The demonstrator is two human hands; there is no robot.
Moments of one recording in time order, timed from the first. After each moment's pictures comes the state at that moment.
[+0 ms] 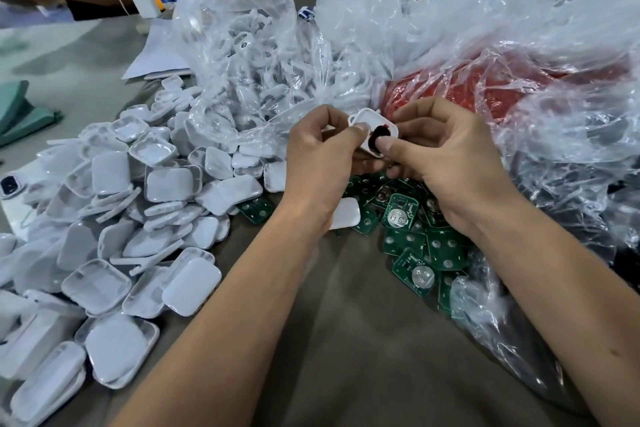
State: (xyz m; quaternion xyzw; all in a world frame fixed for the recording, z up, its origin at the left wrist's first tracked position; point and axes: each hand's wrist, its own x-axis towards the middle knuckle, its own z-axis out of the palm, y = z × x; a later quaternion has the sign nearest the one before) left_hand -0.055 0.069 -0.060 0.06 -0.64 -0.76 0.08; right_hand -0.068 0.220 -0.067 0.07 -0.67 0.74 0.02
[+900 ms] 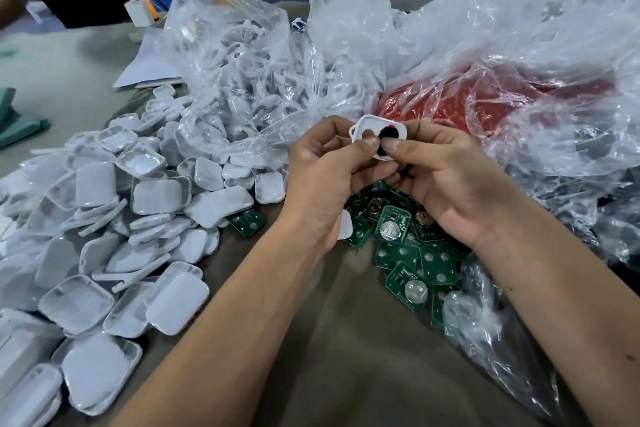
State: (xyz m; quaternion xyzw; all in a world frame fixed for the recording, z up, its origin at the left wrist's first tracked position) left_hand -0.048 0.079 -0.055 0.01 -0.53 -0.84 0.03; right_hand -0.071 0.229 -0.057 0.03 -0.57 0.81 -0.13
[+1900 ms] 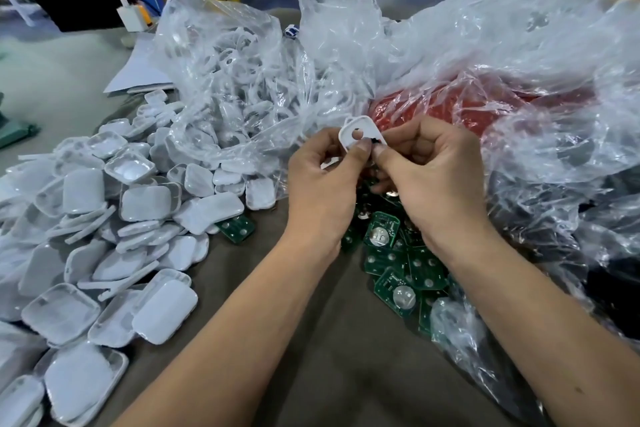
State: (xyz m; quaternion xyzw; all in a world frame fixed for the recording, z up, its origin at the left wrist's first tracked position) left_hand -0.054 0.093 -0.074 0.04 -0.63 -0.77 0.15; right_hand -0.064 0.213 -0.067 0.07 -0.73 0.66 0.15
